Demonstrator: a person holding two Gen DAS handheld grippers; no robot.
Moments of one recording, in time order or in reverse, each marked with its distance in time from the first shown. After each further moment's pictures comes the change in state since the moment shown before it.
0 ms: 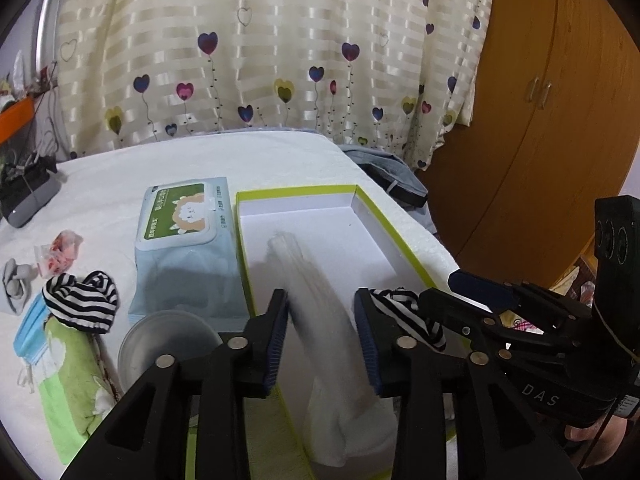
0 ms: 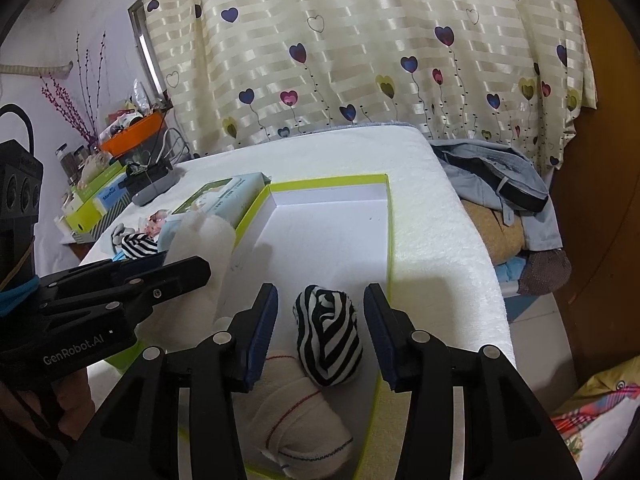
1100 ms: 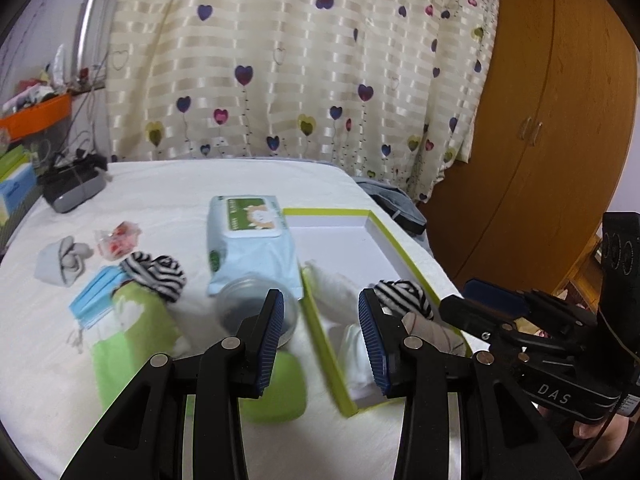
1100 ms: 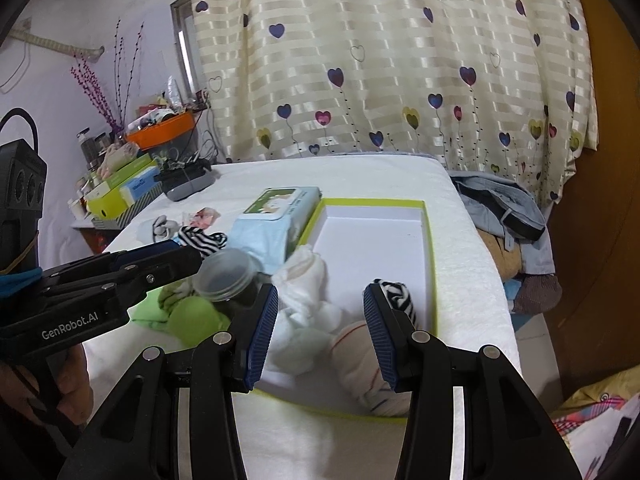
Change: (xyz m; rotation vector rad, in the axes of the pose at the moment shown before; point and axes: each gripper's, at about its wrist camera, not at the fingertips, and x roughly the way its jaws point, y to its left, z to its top) left arm -0.096 0.036 -0.033 -0.070 -0.116 0.007; right arm -0.056 0.073 -0.013 -0.102 -0.060 -0.011
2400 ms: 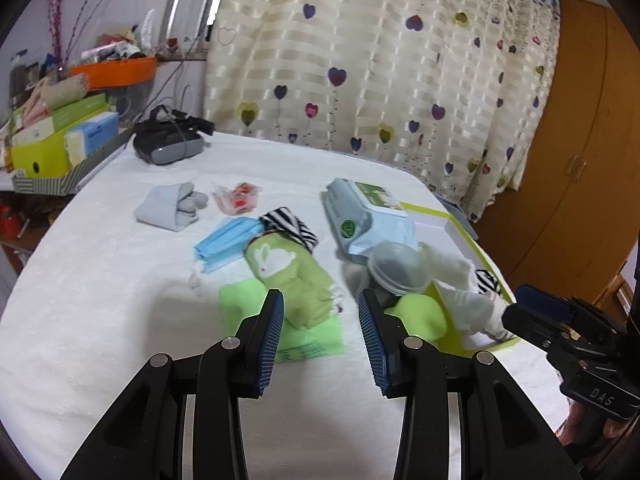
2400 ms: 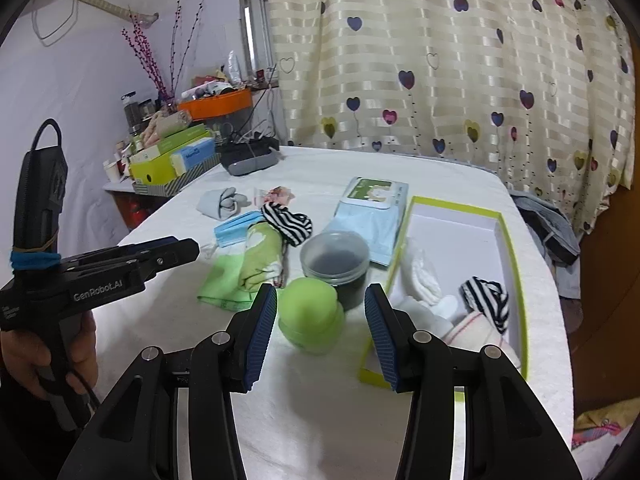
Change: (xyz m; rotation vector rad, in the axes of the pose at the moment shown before) left arm -0.057 0.110 -0.042 -0.162 -0.022 0.139; right arm -0.002 0.097 -0.016 -0.137 0.021 0.089
